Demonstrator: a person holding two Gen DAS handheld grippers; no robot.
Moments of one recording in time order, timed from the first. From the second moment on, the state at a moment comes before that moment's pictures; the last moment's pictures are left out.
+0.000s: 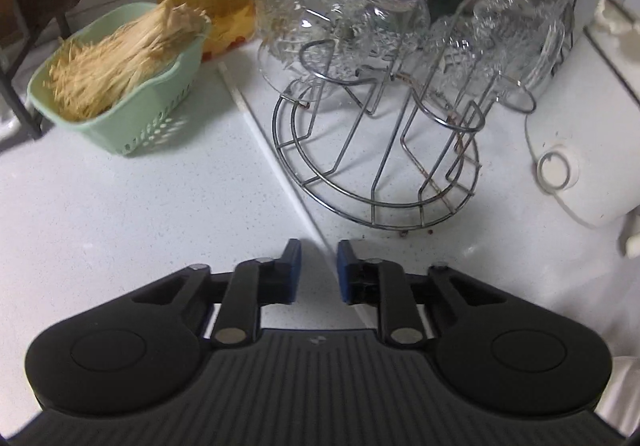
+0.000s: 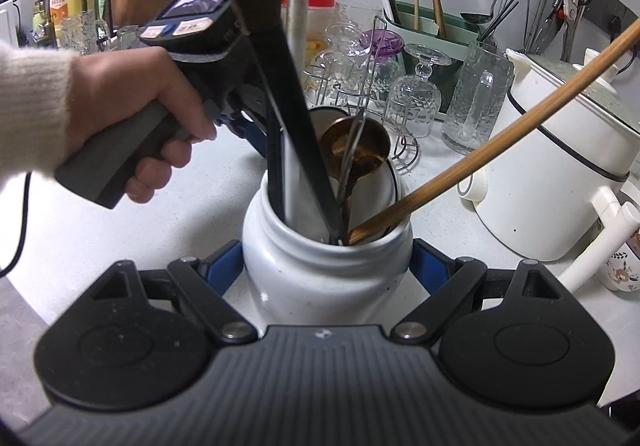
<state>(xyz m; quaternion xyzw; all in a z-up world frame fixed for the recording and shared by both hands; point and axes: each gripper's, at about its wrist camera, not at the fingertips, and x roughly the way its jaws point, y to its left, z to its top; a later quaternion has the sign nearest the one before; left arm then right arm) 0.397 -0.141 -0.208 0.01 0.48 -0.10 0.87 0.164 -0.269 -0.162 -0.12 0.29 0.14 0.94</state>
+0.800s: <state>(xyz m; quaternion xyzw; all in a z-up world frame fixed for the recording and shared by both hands) 0.315 -0.080 -0.210 0.00 0.52 -0.05 0.85 0.172 -0.258 -0.164 -0.13 0.29 0.16 0.93</state>
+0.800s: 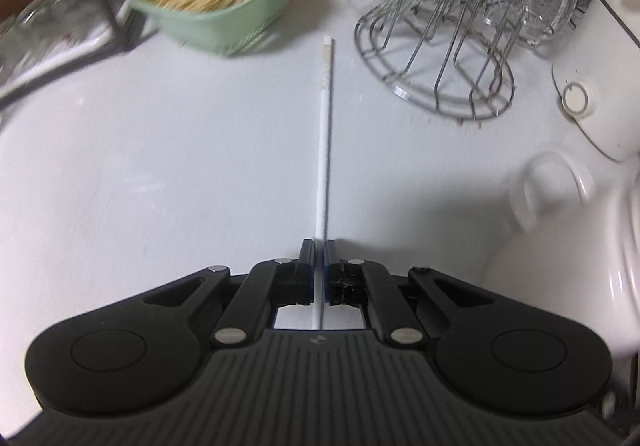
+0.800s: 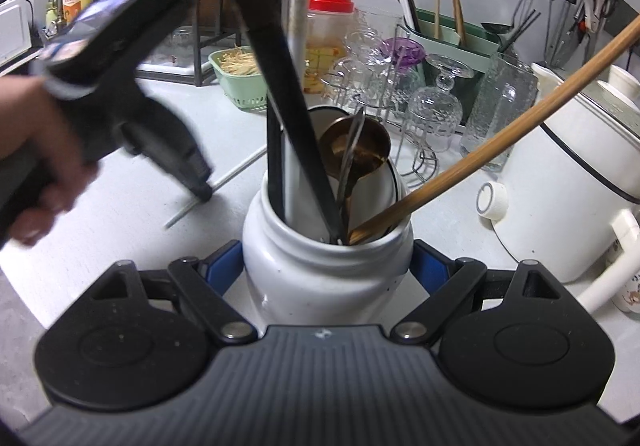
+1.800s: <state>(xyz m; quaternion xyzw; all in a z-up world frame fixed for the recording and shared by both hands) 0.181 -0.014 -0.205 -0.10 0.50 -0.06 0.86 0.197 -0.211 -0.162 -0.16 0.29 0.21 0.92</state>
